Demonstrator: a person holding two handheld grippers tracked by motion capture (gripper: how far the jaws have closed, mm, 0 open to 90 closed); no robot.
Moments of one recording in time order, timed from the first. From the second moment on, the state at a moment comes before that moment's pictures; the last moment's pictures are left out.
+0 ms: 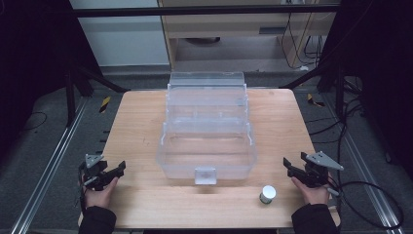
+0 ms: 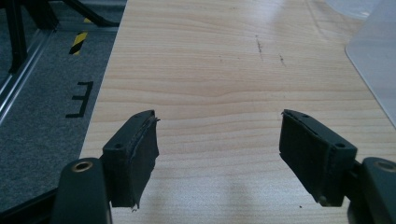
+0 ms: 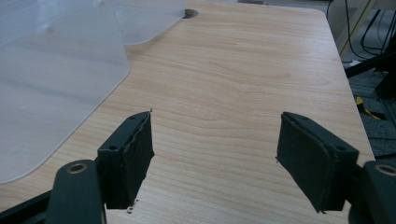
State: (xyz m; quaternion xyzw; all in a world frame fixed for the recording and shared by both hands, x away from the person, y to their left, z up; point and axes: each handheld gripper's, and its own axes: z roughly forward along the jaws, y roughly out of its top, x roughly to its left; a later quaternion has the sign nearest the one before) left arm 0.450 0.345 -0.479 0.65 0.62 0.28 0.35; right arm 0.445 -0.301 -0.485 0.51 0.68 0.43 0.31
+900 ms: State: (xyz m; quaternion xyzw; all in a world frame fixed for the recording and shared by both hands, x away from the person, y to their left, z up) left arm 0.452 0.340 -0.483 0.67 0.61 0.28 0.33; right arm 0.456 -0.268 -0.401 0.38 0.82 0.37 0.20
